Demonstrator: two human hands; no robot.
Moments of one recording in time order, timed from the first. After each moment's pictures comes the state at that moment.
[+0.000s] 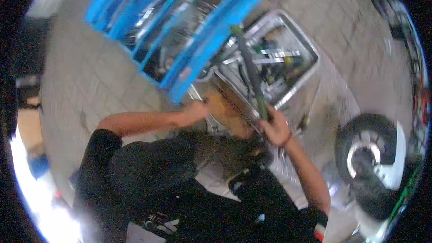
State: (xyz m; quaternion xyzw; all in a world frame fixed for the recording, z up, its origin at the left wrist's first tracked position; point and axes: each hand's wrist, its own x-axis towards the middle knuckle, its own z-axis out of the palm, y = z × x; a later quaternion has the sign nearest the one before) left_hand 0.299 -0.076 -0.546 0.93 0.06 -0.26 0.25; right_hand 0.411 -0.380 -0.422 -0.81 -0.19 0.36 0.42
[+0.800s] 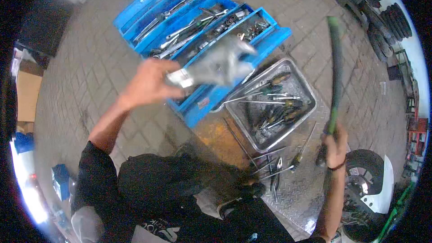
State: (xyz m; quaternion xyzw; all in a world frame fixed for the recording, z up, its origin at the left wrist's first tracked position) left_hand 0.390 0.058 -0.250 0.97 -0.05 0.04 0.23; right_hand 0.489 -0.428 -0.272 -0.88 -0.10 0.07 0.46
